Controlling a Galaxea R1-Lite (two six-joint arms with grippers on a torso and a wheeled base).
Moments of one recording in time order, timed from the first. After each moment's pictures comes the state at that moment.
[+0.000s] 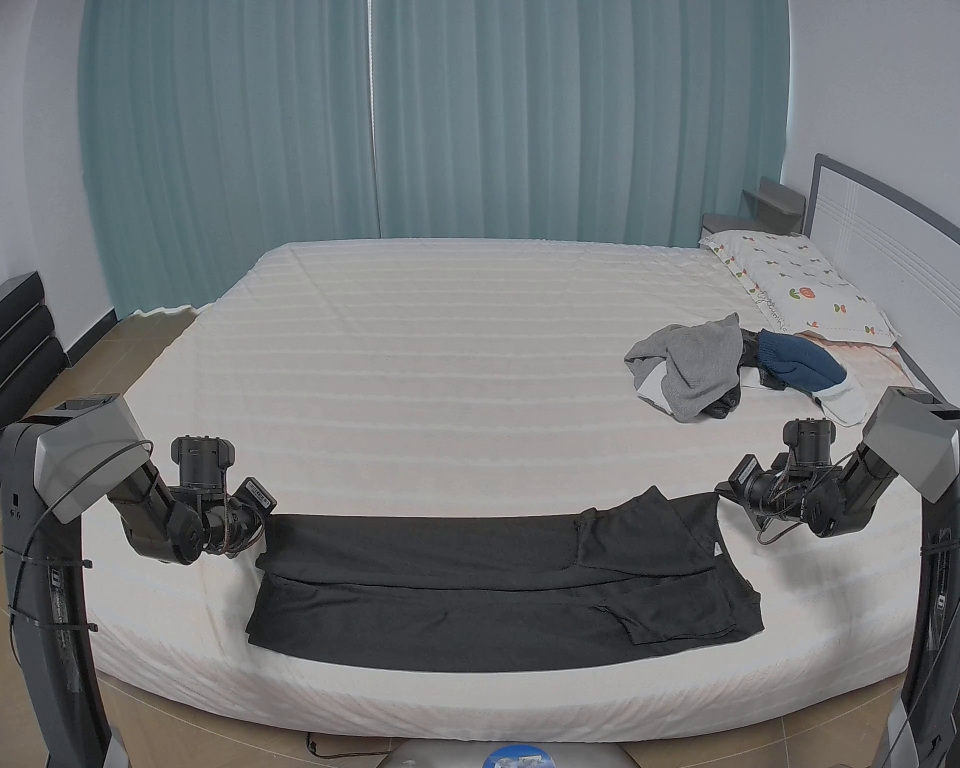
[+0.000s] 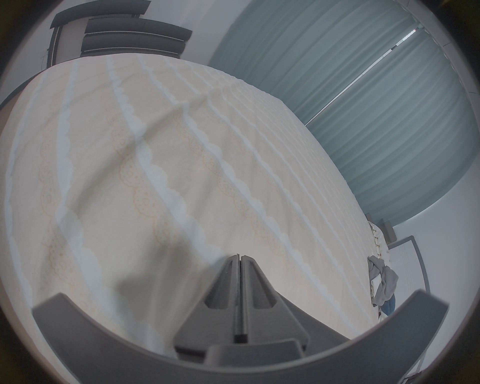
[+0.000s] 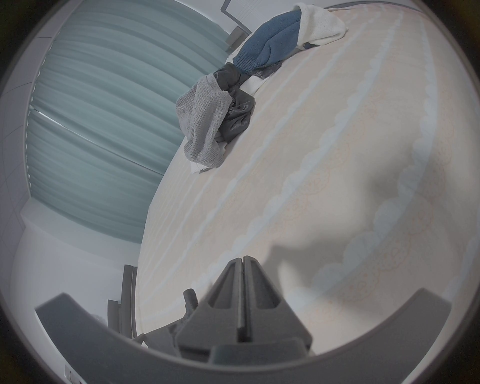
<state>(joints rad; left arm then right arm) 0.03 2.38 -0.97 -0.72 -0.03 -0.84 -0.06 2.43 -1.09 -0.76 0.30 0.84</state>
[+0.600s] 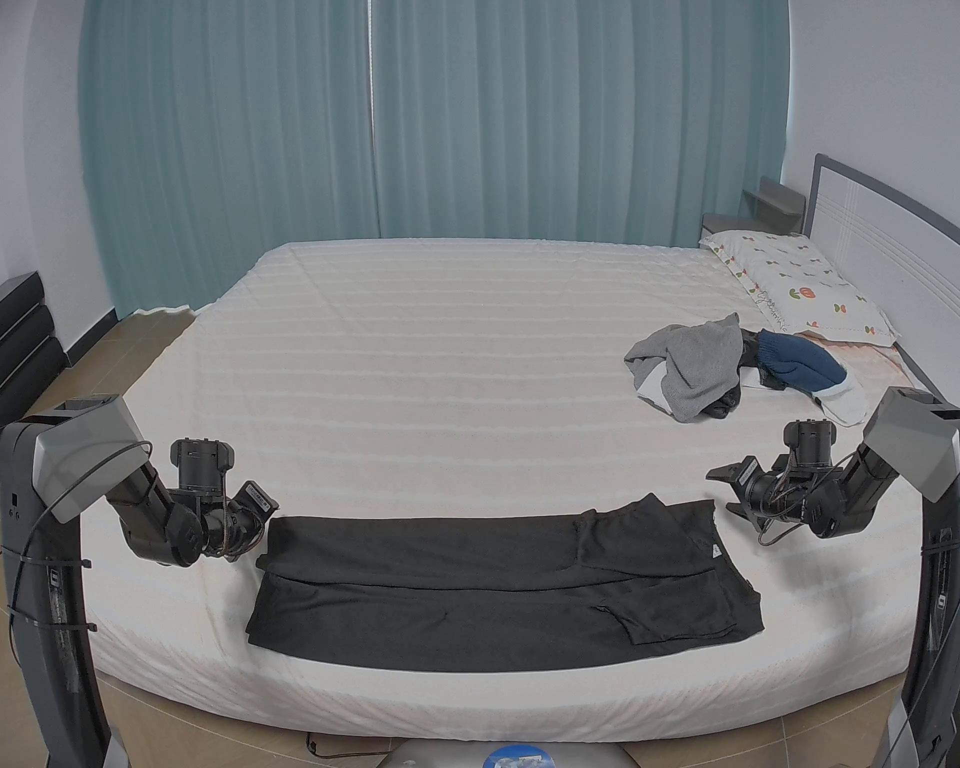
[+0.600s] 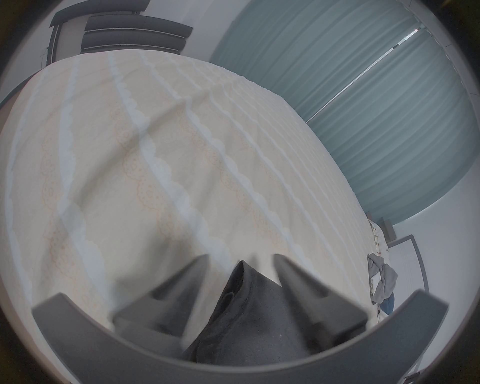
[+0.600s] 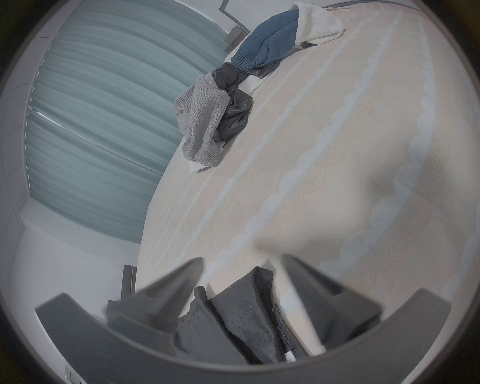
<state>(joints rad) 0.03 2.37 -0.96 -0.71 -0.05 -0.85 -0.06 2.43 -1.07 -0.76 0.30 0.84</state>
